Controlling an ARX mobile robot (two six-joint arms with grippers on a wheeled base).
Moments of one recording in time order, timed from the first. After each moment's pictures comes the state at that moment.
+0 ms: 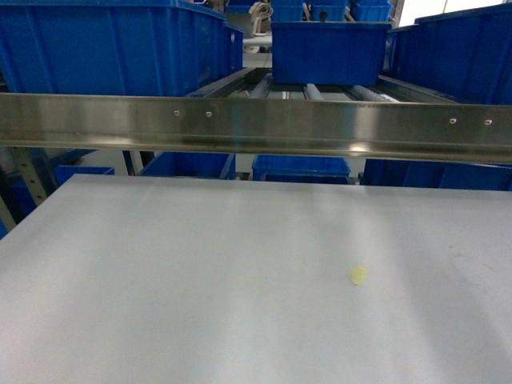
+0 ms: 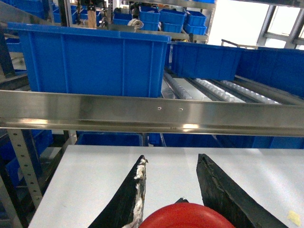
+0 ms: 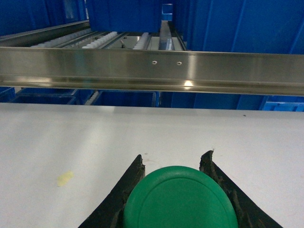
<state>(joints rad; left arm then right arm) 0.10 1.00 0.27 0.73 0.20 -0.10 -0.28 1.10 0.23 0.71 -0.26 -0.02</state>
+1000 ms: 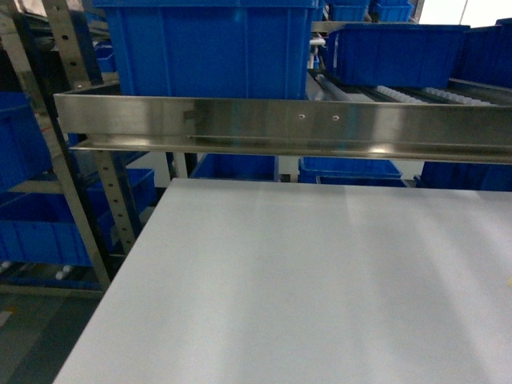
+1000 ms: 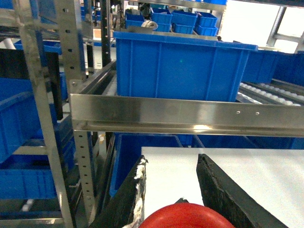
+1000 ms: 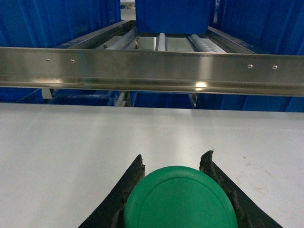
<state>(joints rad) 0.10 1.00 0.27 0.73 0.20 -0.10 -0.28 1.10 0.23 0.71 -0.26 -0.02</state>
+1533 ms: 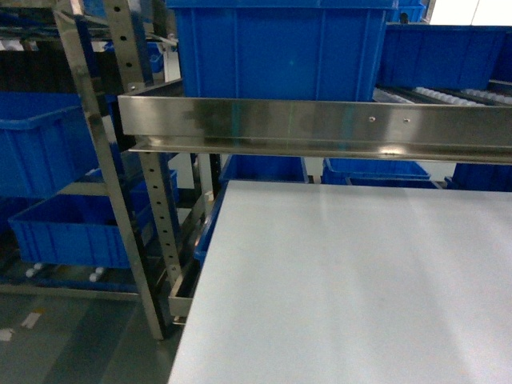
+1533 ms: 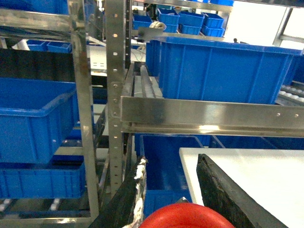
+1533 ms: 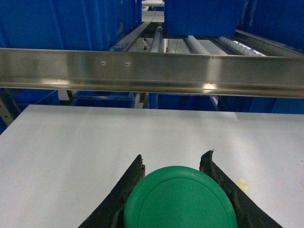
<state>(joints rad) 0.10 1.00 0.27 0.73 0.20 -0.10 -0.28 1.10 0.23 0.71 -0.26 -0.02</state>
